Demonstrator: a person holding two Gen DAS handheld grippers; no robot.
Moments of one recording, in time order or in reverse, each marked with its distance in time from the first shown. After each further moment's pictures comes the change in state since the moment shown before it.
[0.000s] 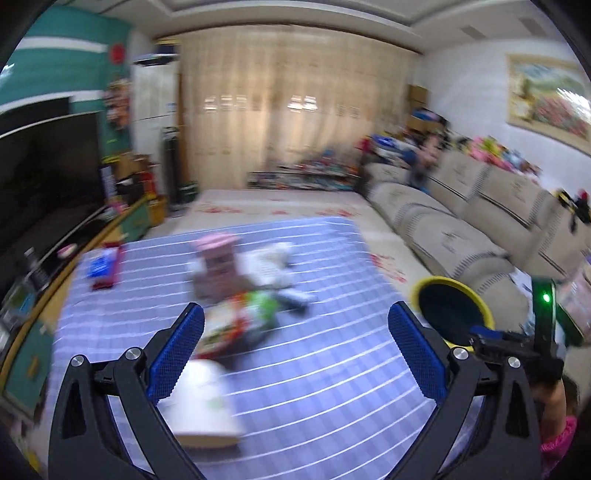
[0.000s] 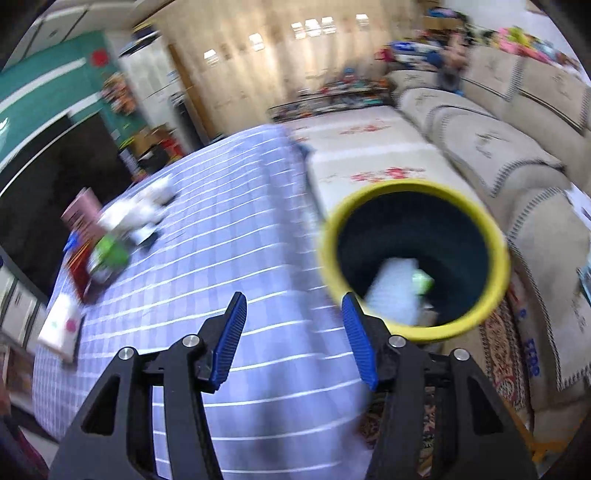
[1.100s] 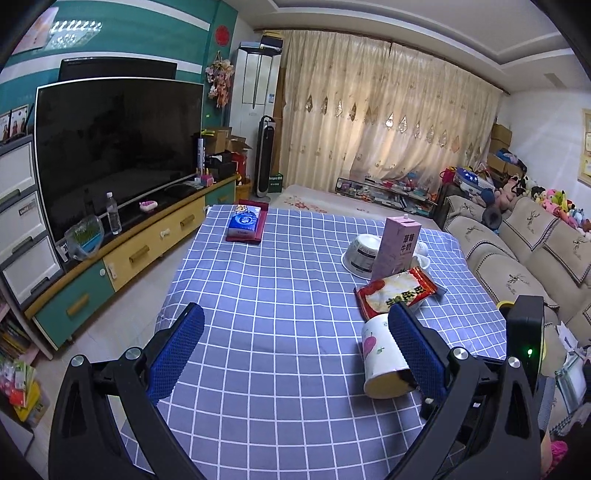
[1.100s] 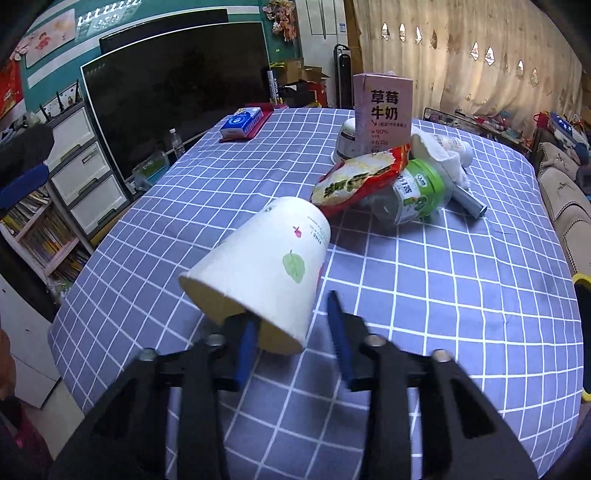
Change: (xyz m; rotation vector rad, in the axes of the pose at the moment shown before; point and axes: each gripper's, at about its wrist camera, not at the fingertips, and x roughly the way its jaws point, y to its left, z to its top) left arm -0.061 0.157 -0.061 -0.207 -0.020 0.217; right arm 0.049 0.293 -0.072 -0.482 0.103 0.249
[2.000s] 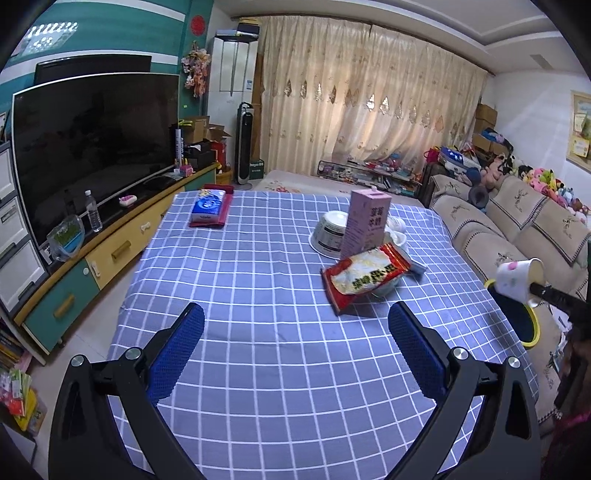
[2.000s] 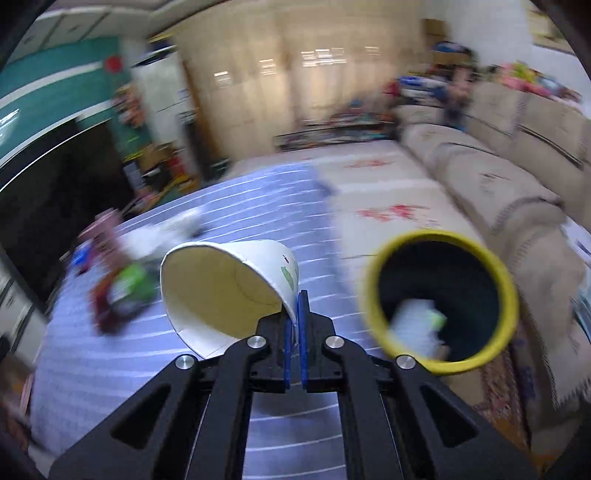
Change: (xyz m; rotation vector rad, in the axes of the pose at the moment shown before) left arm 0.029 -0.052 -0.011 0.055 0.066 -0.057; right arm -0.134 -0.253 -0.036 0.484 -0.212 -0.378
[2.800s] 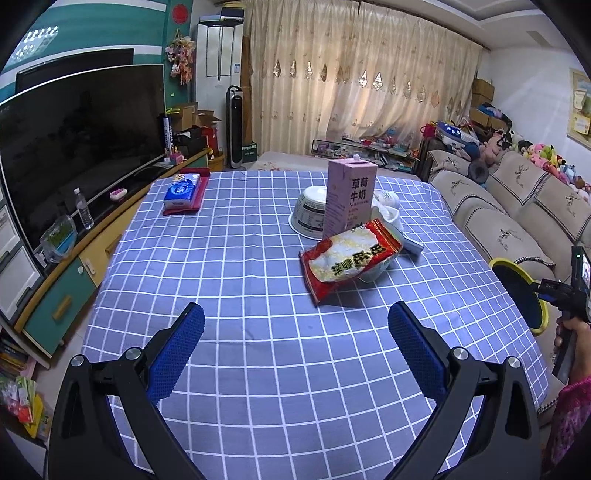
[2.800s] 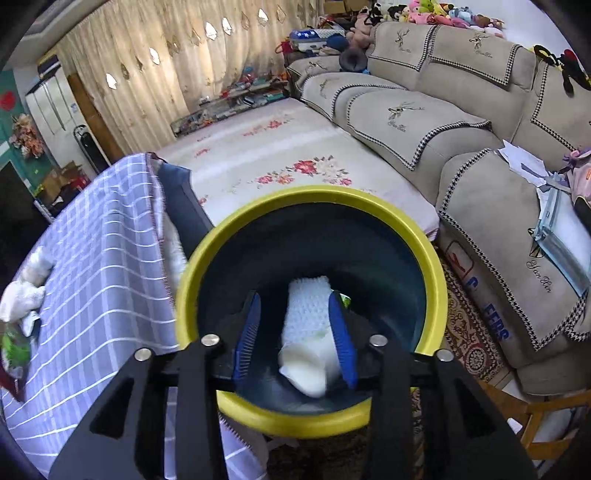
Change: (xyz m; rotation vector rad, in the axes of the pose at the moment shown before) left arm 0.046 -0.034 -0.002 0.049 0.081 0.002; right arm 0.086 -0.127 0.005 0.221 0.121 -0.223
